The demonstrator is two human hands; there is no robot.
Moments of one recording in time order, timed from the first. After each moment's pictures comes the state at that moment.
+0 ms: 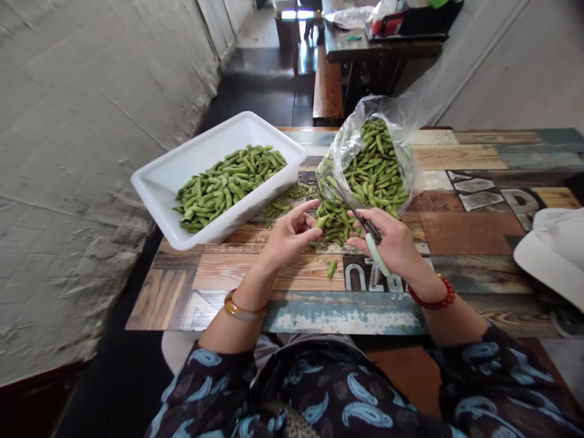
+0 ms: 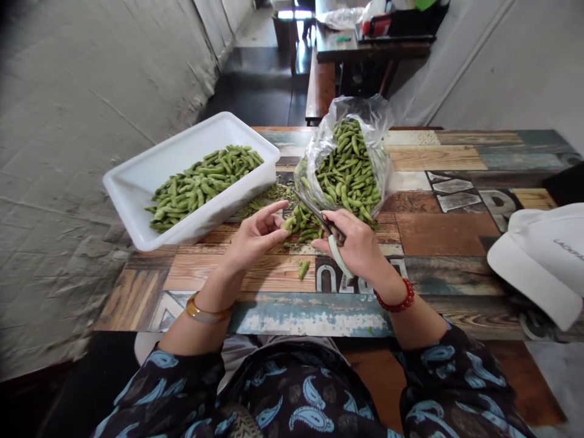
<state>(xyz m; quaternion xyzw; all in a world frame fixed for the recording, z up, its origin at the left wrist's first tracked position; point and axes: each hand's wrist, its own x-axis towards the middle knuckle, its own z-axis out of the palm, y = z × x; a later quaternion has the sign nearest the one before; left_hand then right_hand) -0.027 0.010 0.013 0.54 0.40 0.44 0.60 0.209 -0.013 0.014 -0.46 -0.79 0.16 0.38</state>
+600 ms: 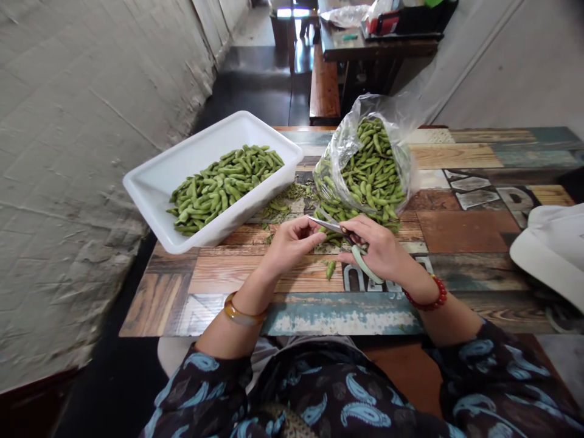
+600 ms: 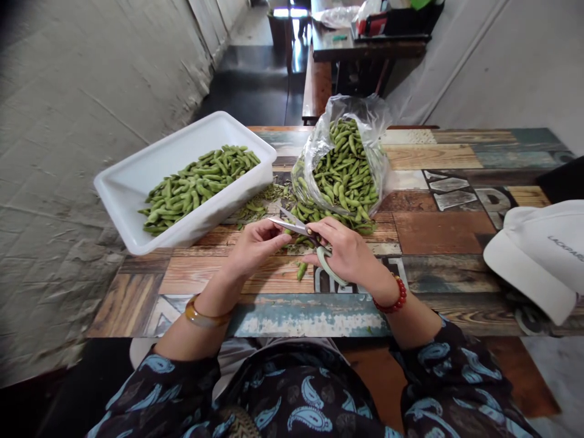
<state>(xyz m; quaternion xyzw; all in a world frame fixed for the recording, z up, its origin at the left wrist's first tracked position) -0.020 0.005 0.010 0.57 0.39 0.42 0.59 0.203 -0.018 0.007 -0.40 -0.83 0.21 0.32</state>
